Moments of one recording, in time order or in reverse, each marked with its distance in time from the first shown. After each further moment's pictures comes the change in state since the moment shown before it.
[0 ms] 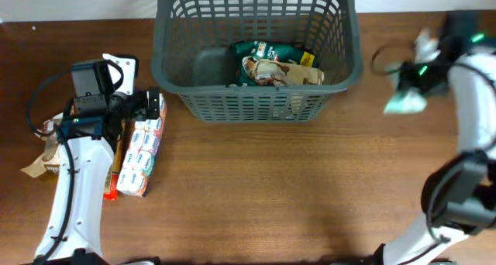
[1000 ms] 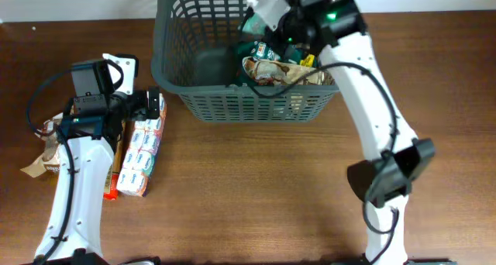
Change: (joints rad) left arm 0.000 0.000 0.000 -0.001 0.000 0.000; right arm 0.654 0.304 0.502 0.103 0.049 -0.487
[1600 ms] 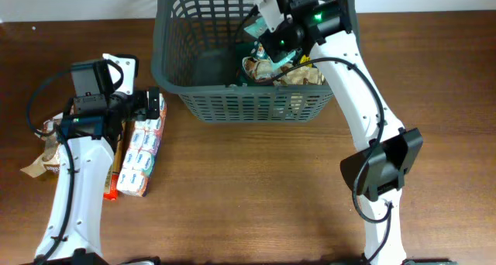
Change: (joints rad) left arm 0.000 0.000 0.000 0.000 0.000 0.000; right arm 0.000 0.055 -0.002 -0.024 0.063 0.317
